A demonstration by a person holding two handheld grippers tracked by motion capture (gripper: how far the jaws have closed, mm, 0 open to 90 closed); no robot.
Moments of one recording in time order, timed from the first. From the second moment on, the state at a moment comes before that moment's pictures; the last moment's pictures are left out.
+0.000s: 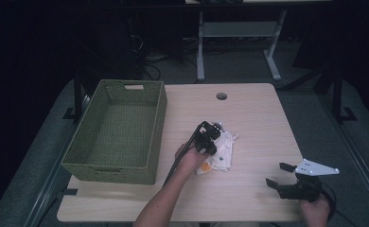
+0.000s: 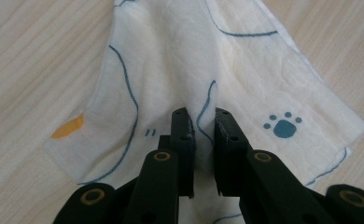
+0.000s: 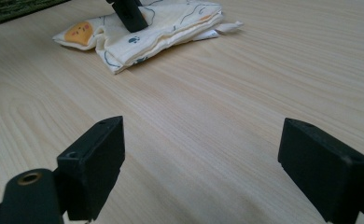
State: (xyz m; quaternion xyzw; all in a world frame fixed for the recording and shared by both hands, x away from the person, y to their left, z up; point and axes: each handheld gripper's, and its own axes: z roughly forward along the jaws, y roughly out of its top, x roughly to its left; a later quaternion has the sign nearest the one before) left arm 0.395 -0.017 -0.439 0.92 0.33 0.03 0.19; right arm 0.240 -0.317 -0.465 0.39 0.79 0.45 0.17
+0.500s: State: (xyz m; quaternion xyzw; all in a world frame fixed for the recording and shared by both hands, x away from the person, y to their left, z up) left arm 0.396 0.015 -0.420 0.90 0.35 -0.05 0.26; right arm 0.234 -0.320 -0.463 0.39 0.78 0.46 0.17
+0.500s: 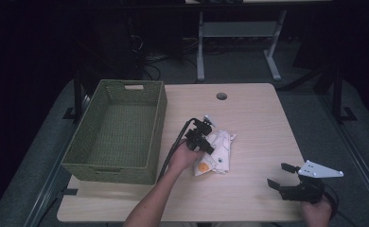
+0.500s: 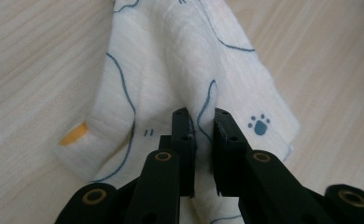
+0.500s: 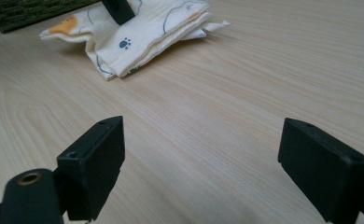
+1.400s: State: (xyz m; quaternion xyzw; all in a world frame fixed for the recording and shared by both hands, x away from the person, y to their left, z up) left arm 0.368 0.097 -0.339 0.84 0.34 -0.10 0.41; right arm 0.230 -0.307 -0.466 0.39 0.78 0.46 0.17
